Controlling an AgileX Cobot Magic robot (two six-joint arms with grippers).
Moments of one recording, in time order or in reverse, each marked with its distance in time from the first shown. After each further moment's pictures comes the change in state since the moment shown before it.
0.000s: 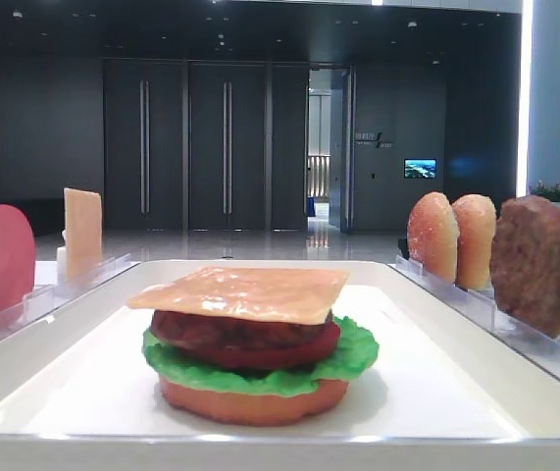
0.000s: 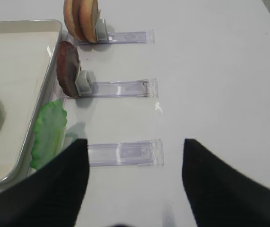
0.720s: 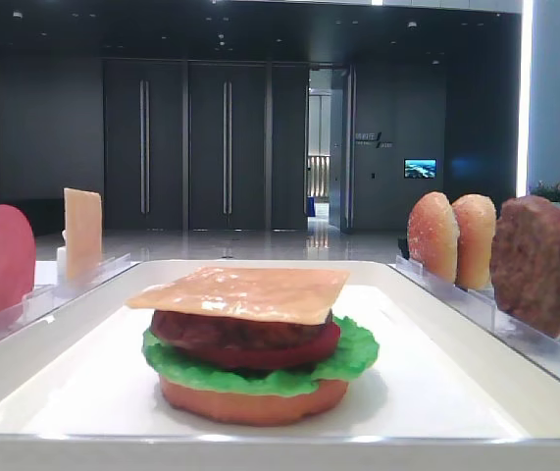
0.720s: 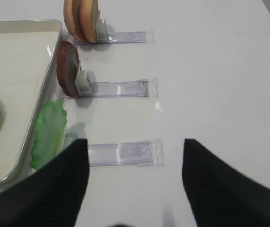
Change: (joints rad) left arm 0.000 0.000 -0.040 0.007 0.123 -0.070; right arm 0.000 0.000 0.000 -0.001 0.000 0.000
